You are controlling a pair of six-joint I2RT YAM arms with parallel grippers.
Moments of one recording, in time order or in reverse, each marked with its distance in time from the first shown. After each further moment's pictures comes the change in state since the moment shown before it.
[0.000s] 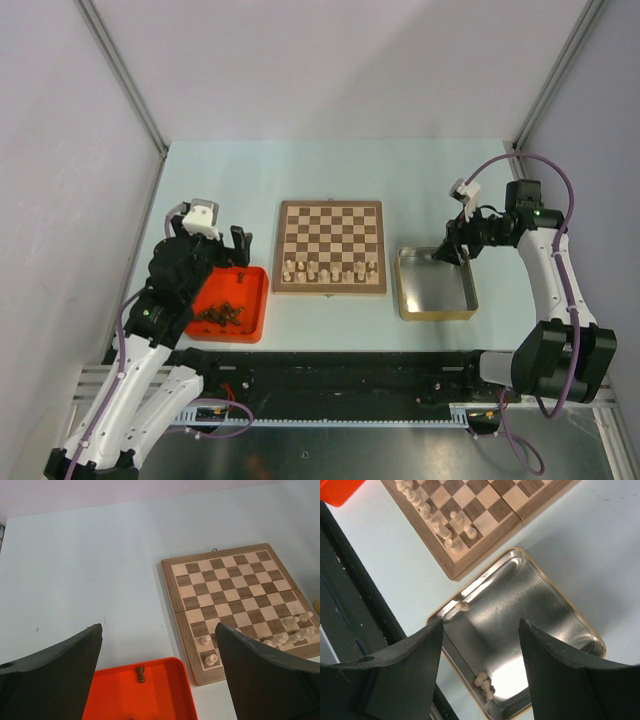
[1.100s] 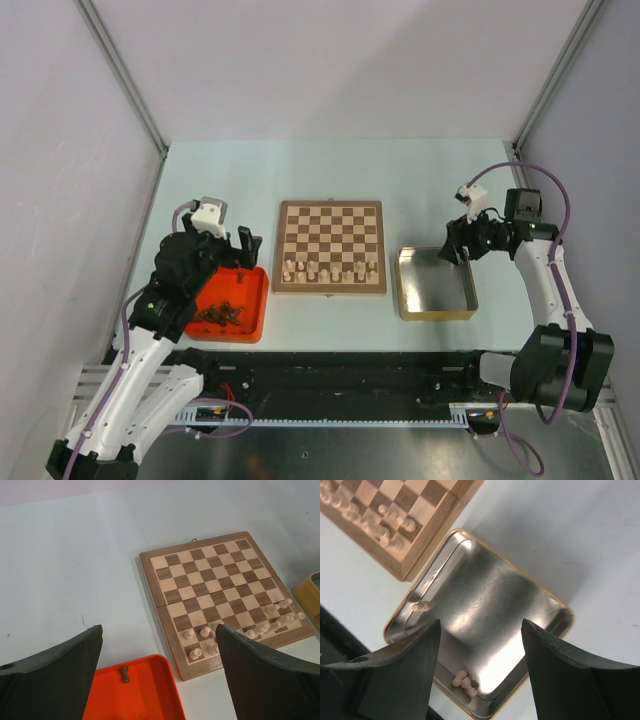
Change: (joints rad) left arm 0.000 0.043 0.000 0.003 0.101 -0.013; right arm -0.011 -0.023 -0.132 0.199 0.202 0.162
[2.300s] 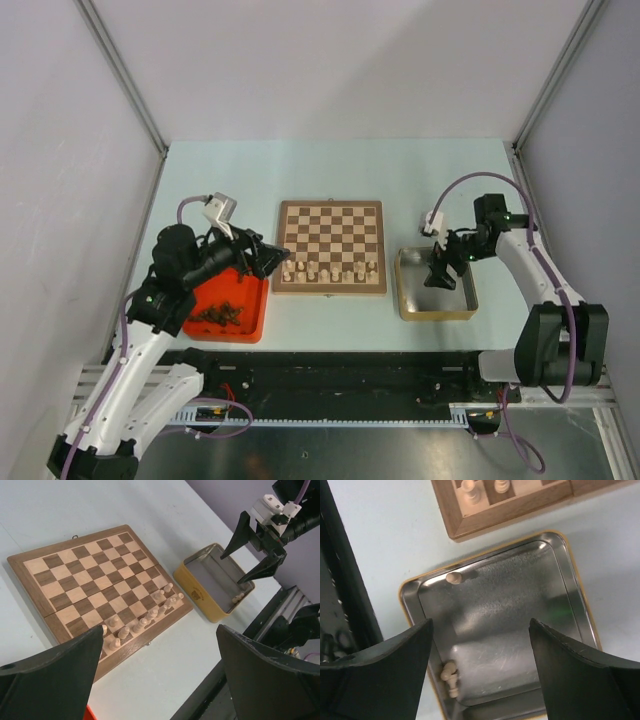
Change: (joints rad) left arm 0.002 0.042 0.062 0.007 0.466 -0.253; right arm 0.149 0.062 0.009 -0.188 -0.069 -0.478
